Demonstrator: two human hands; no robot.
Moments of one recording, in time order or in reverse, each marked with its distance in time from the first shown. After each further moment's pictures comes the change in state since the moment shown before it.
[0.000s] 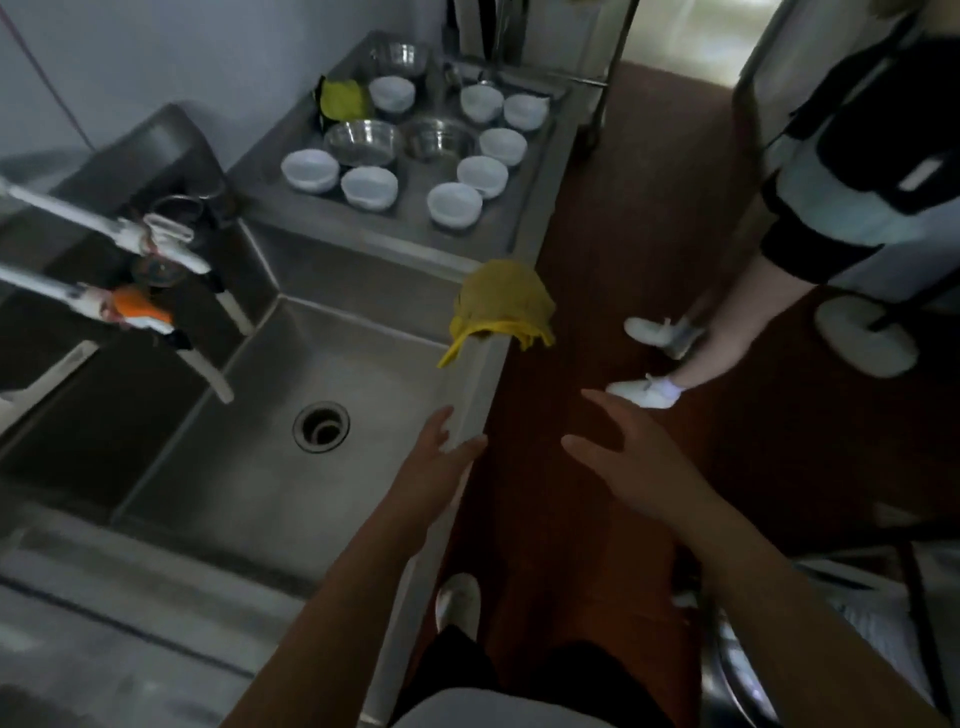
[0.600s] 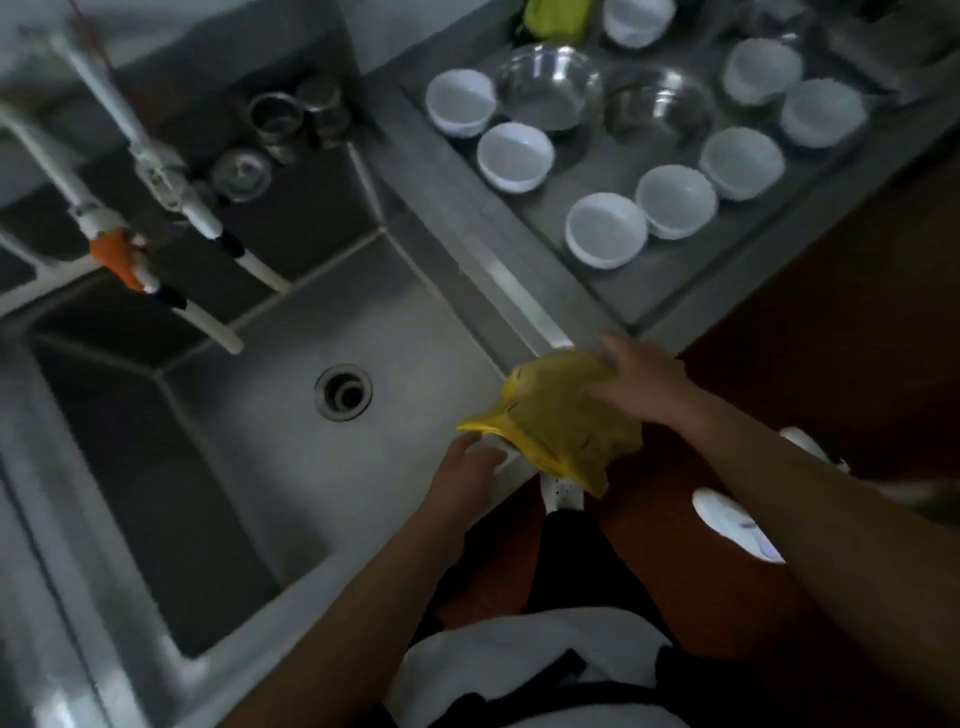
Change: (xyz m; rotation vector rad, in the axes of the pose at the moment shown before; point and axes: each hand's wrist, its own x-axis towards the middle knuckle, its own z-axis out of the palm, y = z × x) left_hand 0.225 0.092 0.073 -0.550 0.503 -0.430; right_hand 0.458 -0.044 -0.017 -0.703 -0.584 -0.297
